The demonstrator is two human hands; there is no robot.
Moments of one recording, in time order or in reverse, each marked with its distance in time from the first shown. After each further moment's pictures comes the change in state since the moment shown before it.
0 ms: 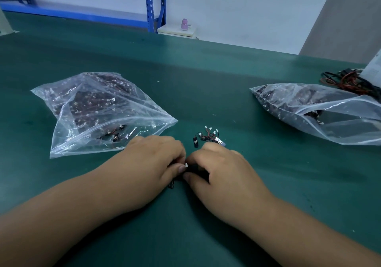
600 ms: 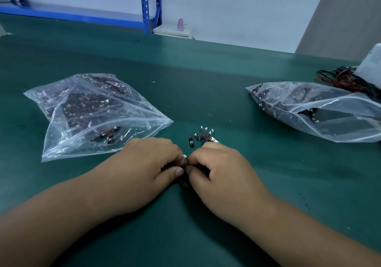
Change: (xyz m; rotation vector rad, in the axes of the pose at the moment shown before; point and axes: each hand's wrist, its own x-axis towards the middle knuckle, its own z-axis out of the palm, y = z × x) left_hand 0.001 0.003 -0.004 -0.093 -0.029 0.005; right_hand 0.001 0.006 0.002 0.105 0.088 0.036
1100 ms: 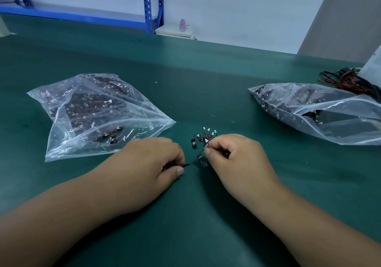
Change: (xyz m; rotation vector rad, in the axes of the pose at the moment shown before) left_hand -0.003 0.000 -0.003 0.031 0.016 -0.034; right_hand 0.013 0.027 -0.002 0.083 0.166 0.231
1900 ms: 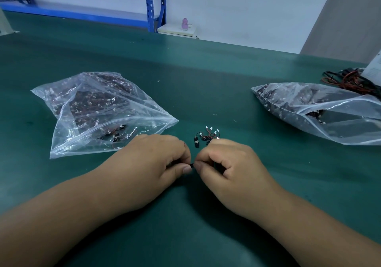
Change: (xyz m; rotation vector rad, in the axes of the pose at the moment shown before) left_hand 0.003 0.006 -0.003 -0.023 0.050 0.076; right_hand -0.010 -0.011 -0.004 0.106 -0.109 -0.407
